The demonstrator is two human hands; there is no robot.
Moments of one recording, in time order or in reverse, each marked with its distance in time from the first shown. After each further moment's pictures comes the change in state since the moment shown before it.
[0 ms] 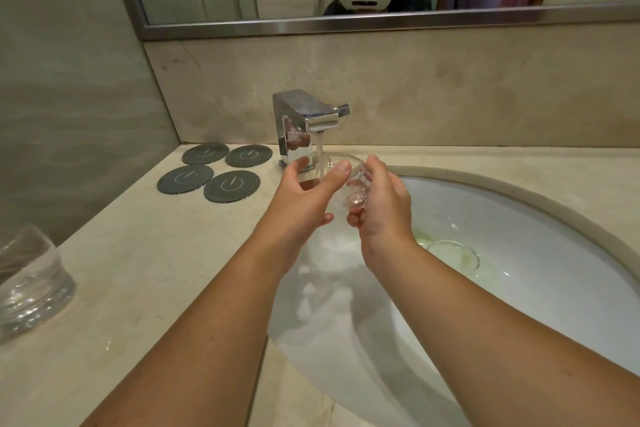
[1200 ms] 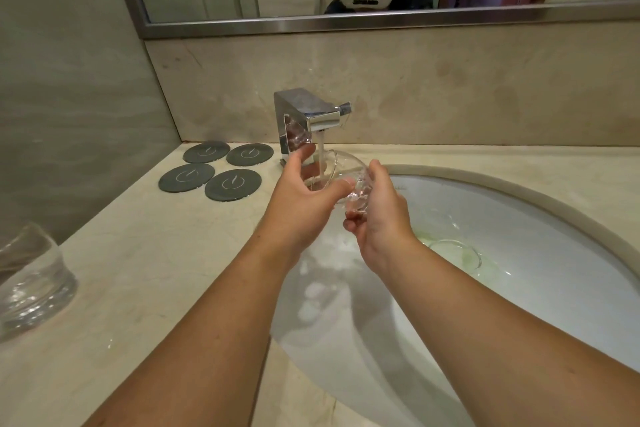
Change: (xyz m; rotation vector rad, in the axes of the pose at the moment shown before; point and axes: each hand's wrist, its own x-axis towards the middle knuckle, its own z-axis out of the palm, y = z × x) left_hand 0.007 -0.008 -0.004 0.118 0.026 0.141; right_hand 0.007 0.007 -0.001 0.012 -0.034 0.126
